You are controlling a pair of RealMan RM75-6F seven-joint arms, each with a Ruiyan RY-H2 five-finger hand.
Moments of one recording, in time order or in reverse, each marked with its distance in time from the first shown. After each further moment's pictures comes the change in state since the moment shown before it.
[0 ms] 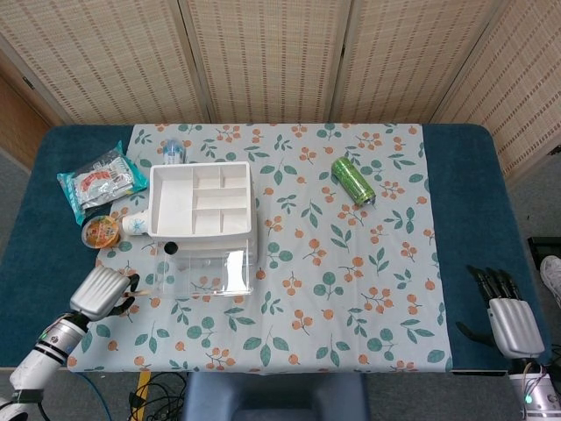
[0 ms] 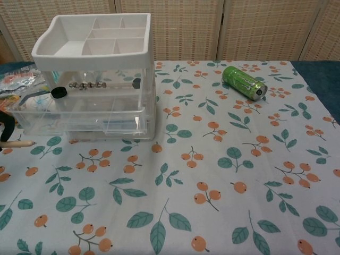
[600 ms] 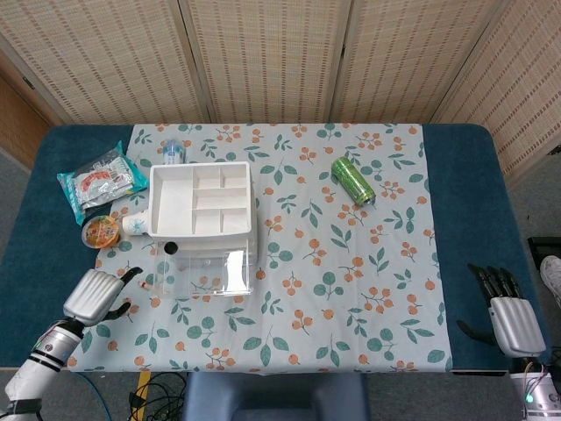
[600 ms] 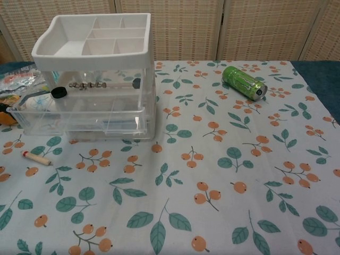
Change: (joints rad) left arm 0.054 0.027 -0.010 -0.063 -0.043 0.057 0.051; right arm 0.001 0.002 0.004 0.004 -0.006 0.006 0.009
